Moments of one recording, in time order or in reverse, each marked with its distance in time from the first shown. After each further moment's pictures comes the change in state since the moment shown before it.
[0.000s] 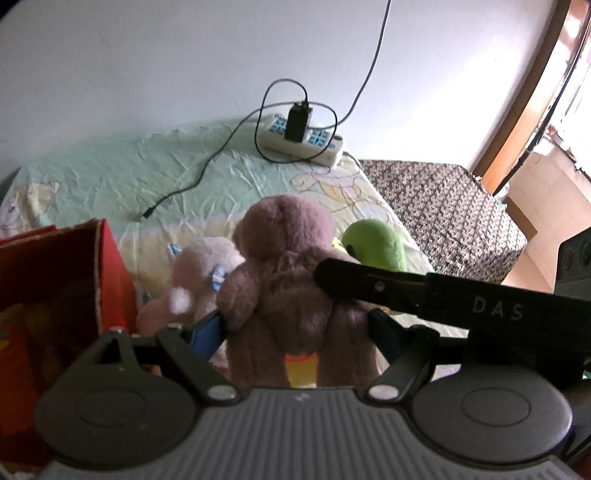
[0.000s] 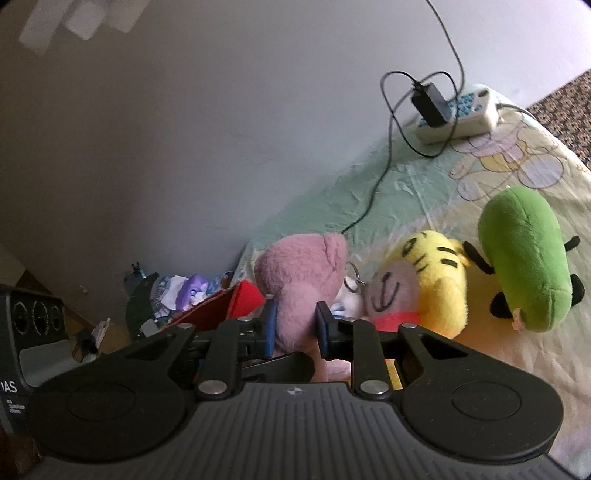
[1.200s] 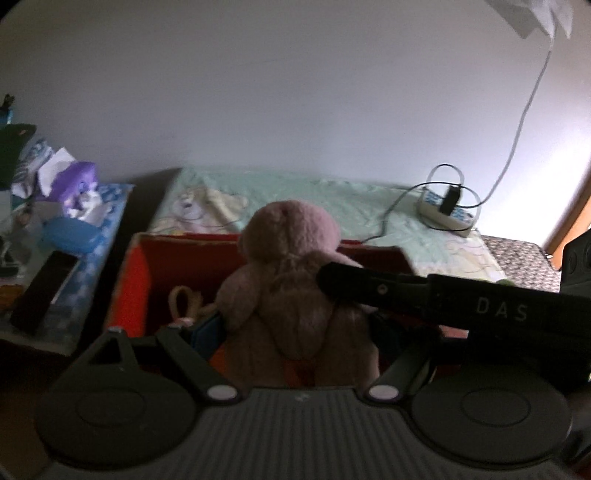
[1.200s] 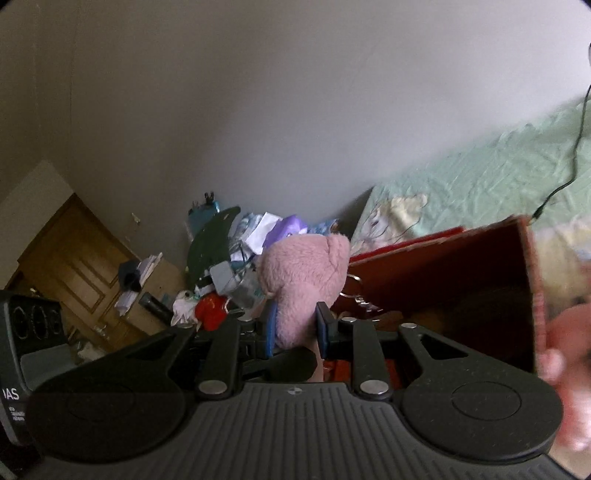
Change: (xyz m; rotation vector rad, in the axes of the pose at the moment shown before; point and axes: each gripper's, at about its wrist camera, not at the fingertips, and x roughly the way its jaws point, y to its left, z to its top) left arm -0.127 0.214 -0.050 -0.164 -0.187 0.205; right arm 0.160 0.179 -0.074 -0.188 0.139 0.187
